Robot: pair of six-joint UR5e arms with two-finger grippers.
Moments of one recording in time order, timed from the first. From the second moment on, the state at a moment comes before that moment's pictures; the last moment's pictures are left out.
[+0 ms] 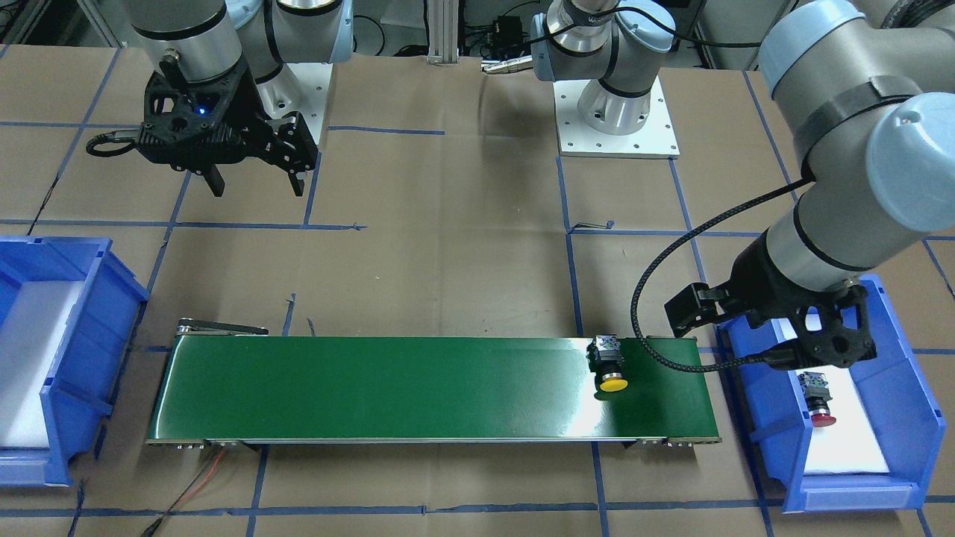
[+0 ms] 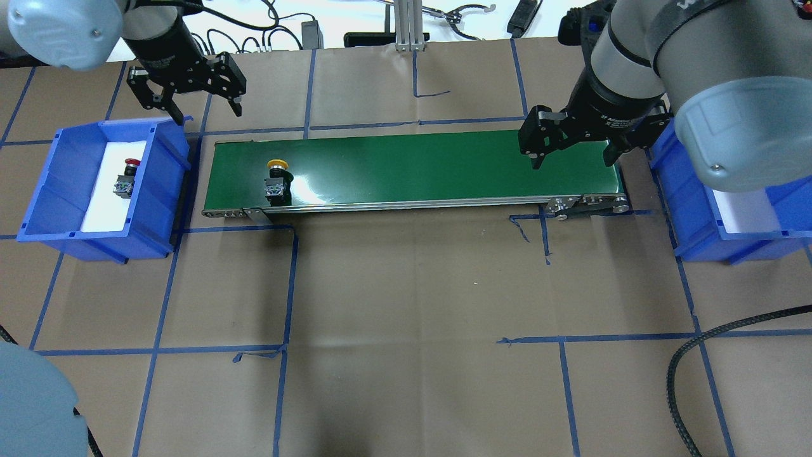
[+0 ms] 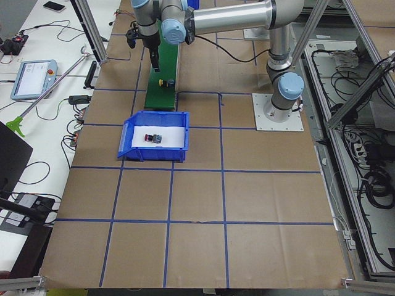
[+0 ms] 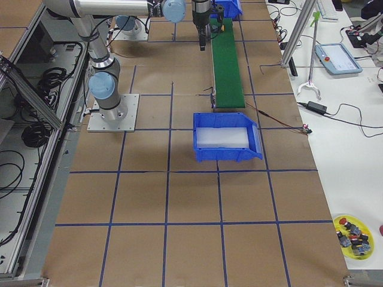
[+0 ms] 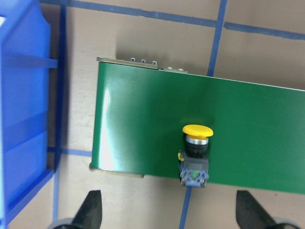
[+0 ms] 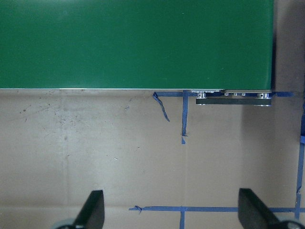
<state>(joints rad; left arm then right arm) -1.45 -1.91 -1.28 -1.58 1.58 0.01 1.63 -1.63 1.69 -1.71 -1.55 0.05</state>
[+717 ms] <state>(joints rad) -1.23 -1.92 -1.24 -1.59 1.58 0.31 1.63 -1.63 1.69 -1.71 -1.55 0.06</state>
